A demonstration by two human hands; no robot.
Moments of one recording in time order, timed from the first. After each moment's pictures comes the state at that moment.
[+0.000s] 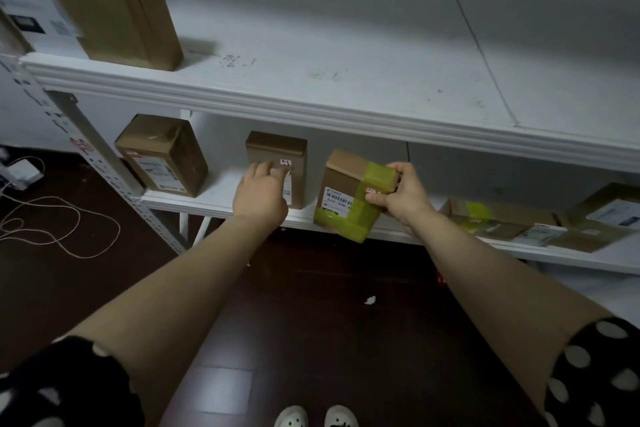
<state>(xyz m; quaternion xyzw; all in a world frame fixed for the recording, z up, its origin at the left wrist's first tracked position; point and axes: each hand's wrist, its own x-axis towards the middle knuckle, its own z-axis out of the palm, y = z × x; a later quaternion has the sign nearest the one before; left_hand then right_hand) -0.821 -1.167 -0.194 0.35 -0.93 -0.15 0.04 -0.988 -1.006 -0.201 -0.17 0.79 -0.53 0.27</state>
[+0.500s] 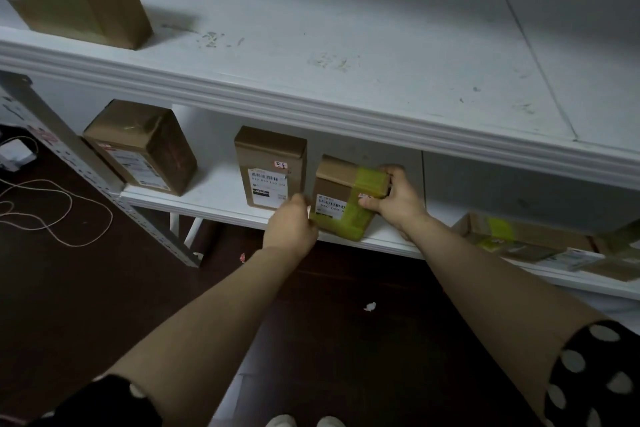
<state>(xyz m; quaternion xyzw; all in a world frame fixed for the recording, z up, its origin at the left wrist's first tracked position) -0.874 -1.144 -0.258 0.40 -0.86 -0.32 0.03 -1.030 -1.047 -0.252 -0.20 0.79 -0.50 0.30</state>
